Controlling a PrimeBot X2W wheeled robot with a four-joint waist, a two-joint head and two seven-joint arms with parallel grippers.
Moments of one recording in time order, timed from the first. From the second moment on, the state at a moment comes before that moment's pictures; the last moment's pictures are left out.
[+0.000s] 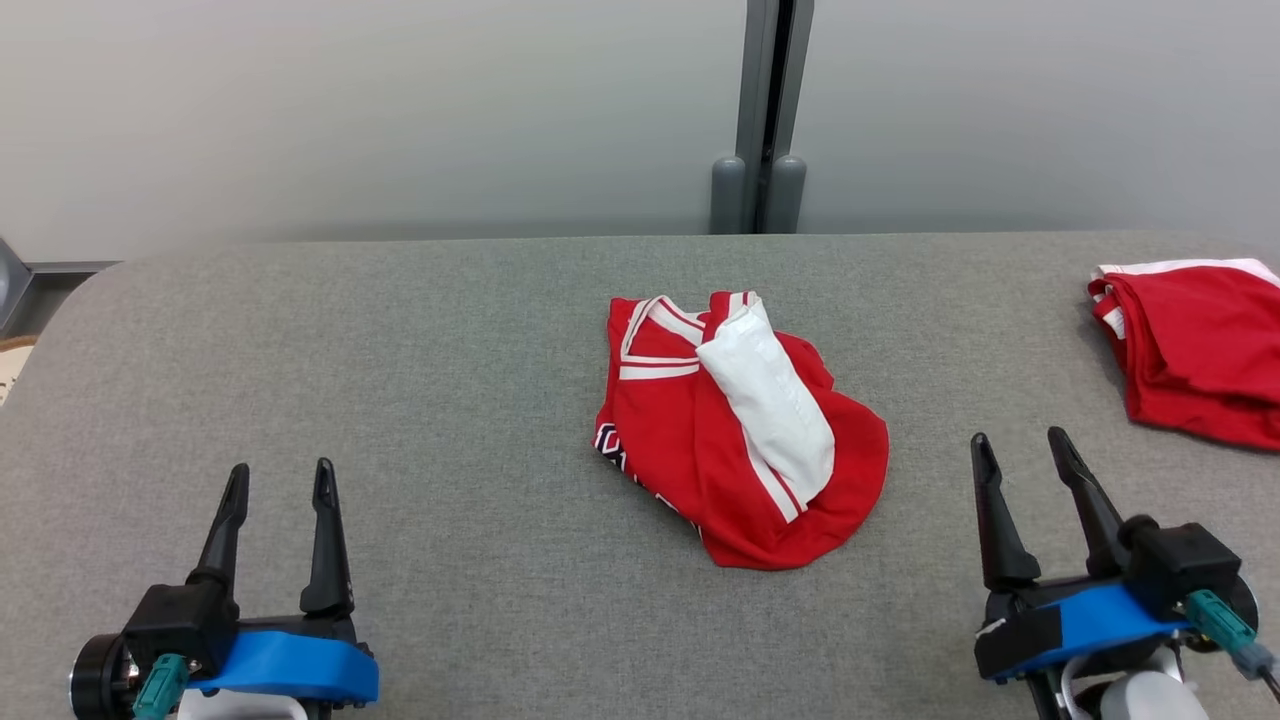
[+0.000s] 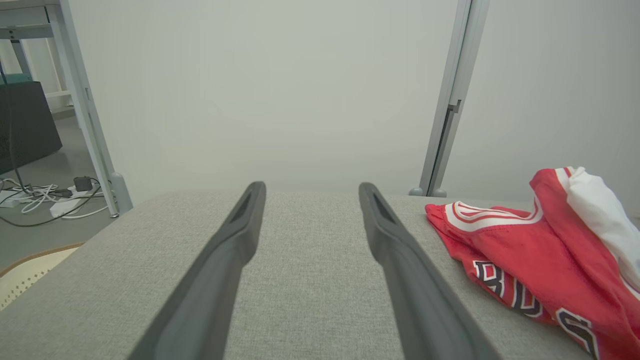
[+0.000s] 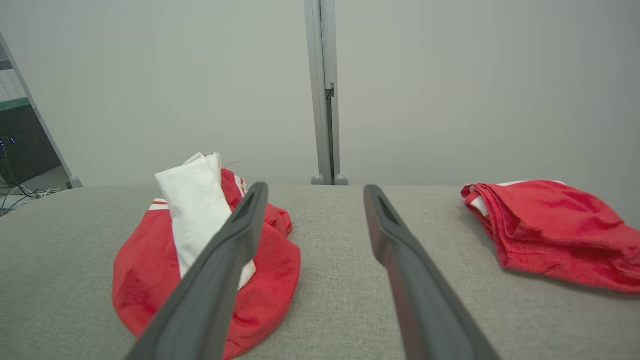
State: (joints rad) left arm -0.04 0.16 -0.06 0.22 -0.23 -0.03 -0.26; right arm -0.09 -0.05 -0.03 0.20 0.12 0.13 -0.23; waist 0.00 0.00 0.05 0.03
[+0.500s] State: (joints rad) left arm -0.09 0.13 -0.08 0.24 -0.21 -0.06 -0.26; right arm -0.42 -0.09 0.18 0.41 0.09 0.13 -0.17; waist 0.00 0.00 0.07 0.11
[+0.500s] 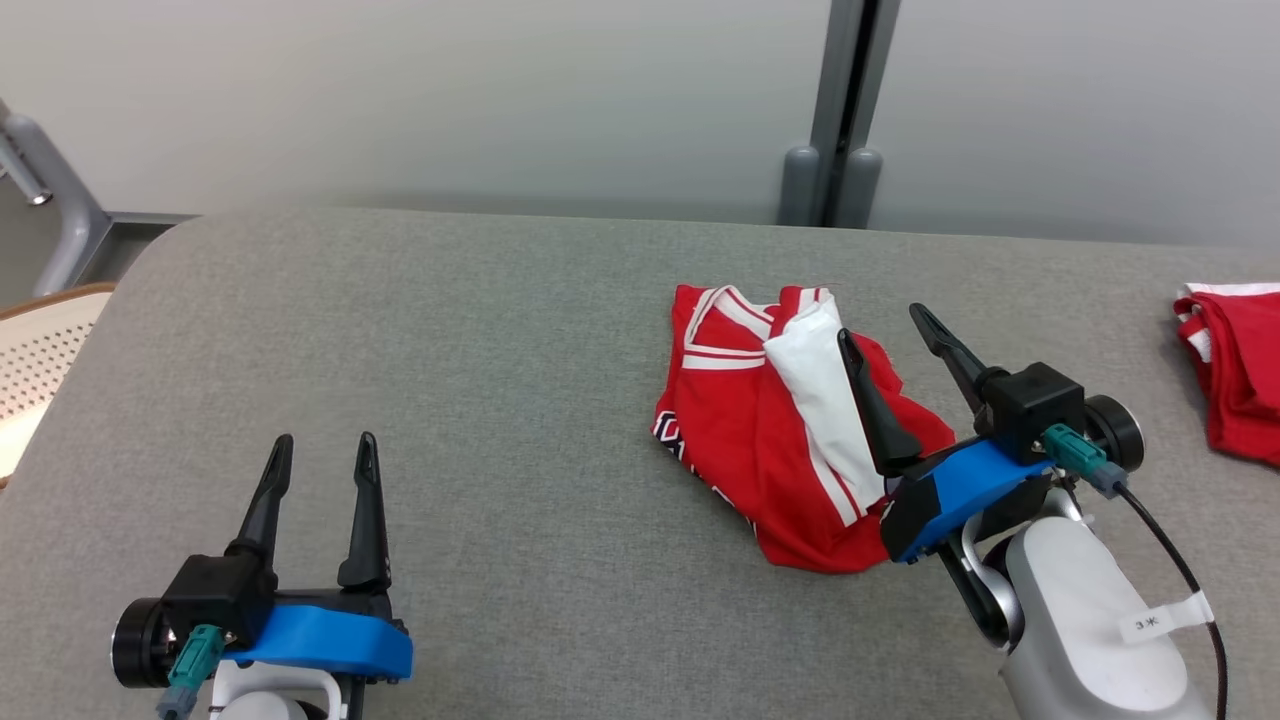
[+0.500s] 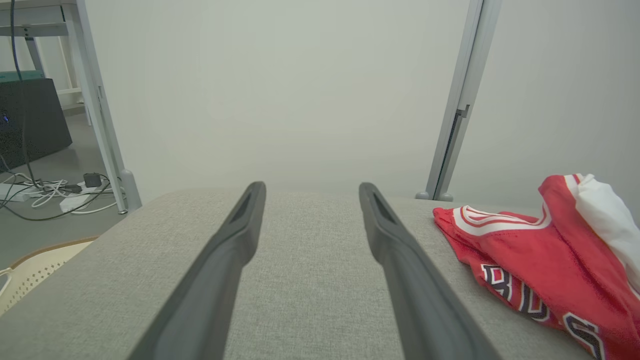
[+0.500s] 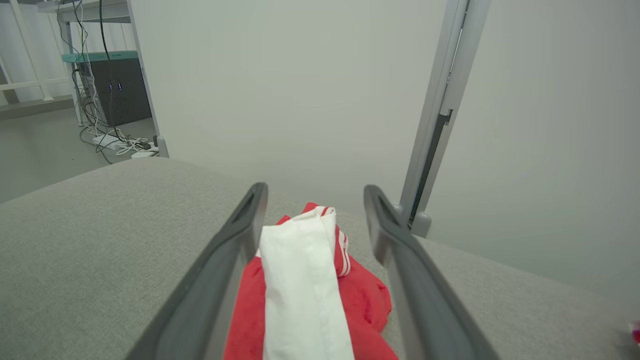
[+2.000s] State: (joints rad) left arm -0.16 0.06 -0.04 0.27 -0.18 -0.11 -0.26; right arm -0.59 -0.05 0.78 0.71 0.23 0.13 -0.26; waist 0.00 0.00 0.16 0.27
